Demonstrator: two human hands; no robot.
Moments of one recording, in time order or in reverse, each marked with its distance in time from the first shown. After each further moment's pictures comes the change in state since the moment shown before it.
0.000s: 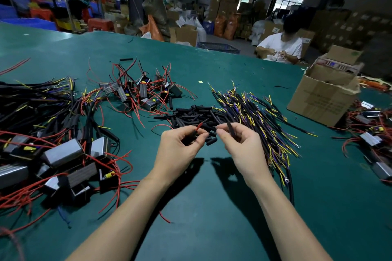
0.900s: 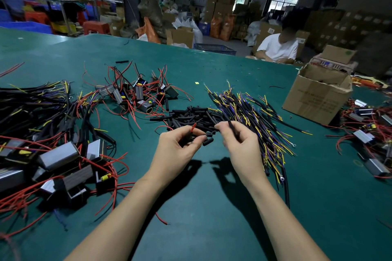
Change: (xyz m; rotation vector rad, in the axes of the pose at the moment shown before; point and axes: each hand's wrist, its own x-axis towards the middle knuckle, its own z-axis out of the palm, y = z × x) left_hand -0.003 0.012 -0.002 -0.035 -0.077 0.030; right_hand -0.004 0.001 0.001 0.011 0.082 -0.087
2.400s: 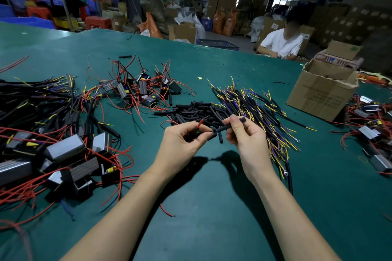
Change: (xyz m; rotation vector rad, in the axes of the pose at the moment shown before) left_hand 0.001 -0.001 0.000 0.000 -0.017 0.012; right_hand 0.002 0.004 -0.002 0.227 0.012 0.106
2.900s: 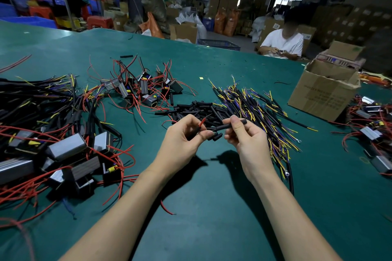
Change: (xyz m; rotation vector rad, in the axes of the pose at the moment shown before) left_hand 0.002 0.002 -0.001 -0.087 -0.053 -0.088; right_hand -0.001 -0.002 0.001 0.072 0.019 0.101
